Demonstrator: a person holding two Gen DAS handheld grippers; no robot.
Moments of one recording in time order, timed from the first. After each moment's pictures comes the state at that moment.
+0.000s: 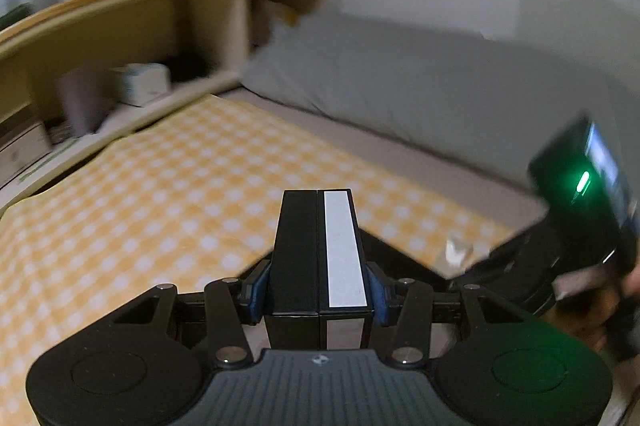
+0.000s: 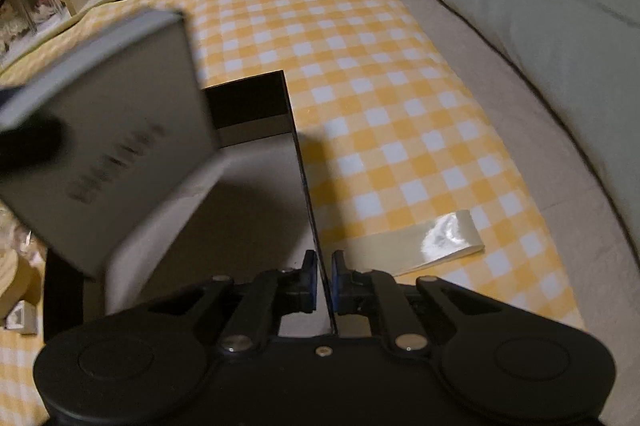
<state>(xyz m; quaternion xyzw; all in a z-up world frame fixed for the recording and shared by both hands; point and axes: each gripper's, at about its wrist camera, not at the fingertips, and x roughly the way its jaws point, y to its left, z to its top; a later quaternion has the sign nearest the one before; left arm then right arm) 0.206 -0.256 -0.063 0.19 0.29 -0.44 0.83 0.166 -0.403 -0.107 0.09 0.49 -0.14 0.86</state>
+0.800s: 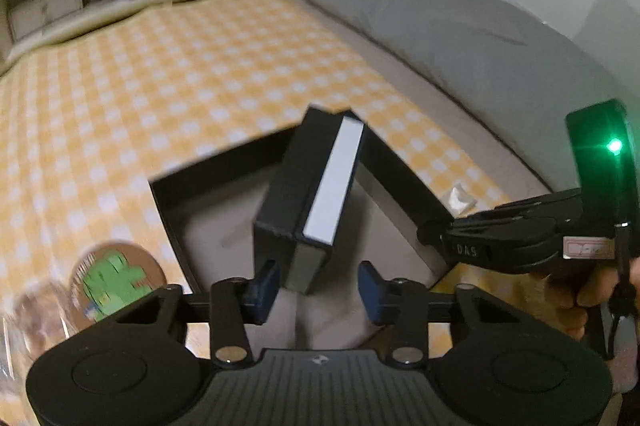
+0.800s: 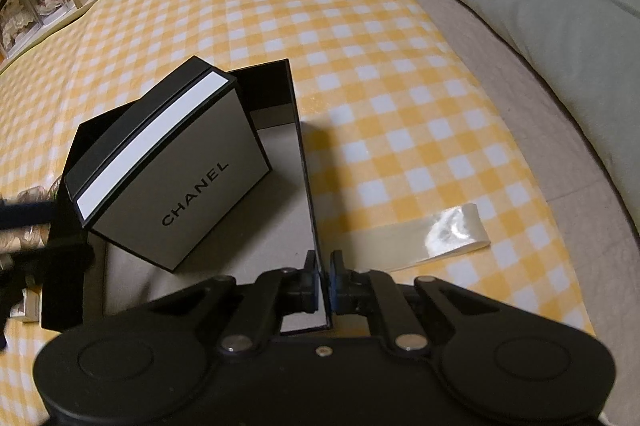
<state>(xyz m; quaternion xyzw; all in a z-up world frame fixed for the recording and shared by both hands) 0.201 -0.229 -0.086 0.09 0.45 -0.36 0.81 0.166 -0.408 -0.112 0.09 0.50 -0.13 0.85</state>
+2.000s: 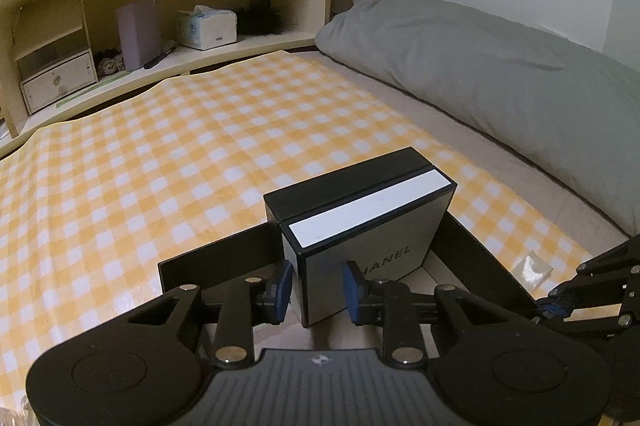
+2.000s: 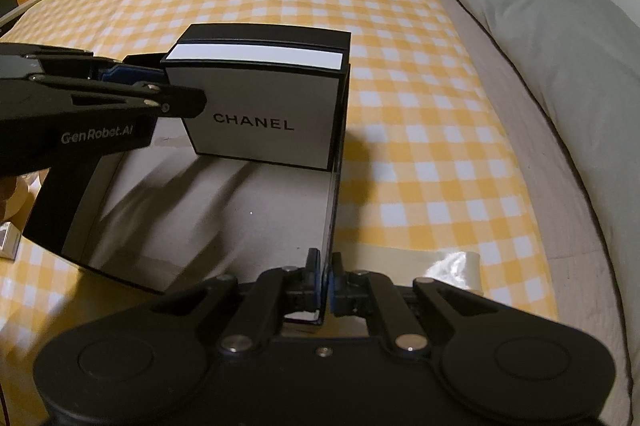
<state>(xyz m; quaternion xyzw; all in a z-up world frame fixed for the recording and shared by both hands) 0.240 -0.253 -0.109 0.12 0.33 -0.34 0.87 0.167 -0.387 -0.111 -0.02 0.49 -0.07 0.87</state>
